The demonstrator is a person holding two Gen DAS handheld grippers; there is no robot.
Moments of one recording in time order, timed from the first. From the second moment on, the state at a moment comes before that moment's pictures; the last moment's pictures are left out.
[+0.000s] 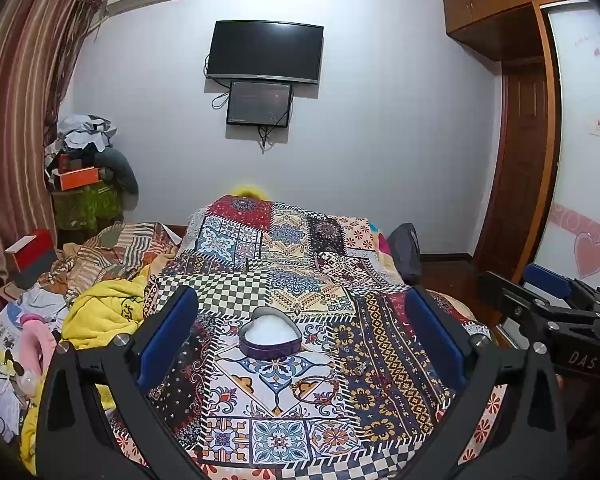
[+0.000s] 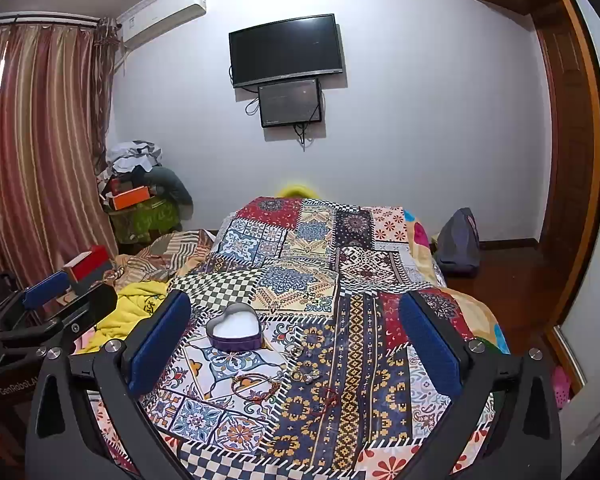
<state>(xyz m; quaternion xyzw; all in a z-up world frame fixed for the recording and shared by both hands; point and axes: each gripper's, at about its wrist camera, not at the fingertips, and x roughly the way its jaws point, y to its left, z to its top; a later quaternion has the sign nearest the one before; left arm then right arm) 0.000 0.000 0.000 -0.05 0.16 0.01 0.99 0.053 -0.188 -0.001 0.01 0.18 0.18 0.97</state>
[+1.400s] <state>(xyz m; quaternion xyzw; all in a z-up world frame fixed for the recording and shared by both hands) 0.052 0.012 -0.053 -0.06 0.25 0.02 0.96 0.099 -0.190 -0.049 0.01 0.27 0.15 0.95</state>
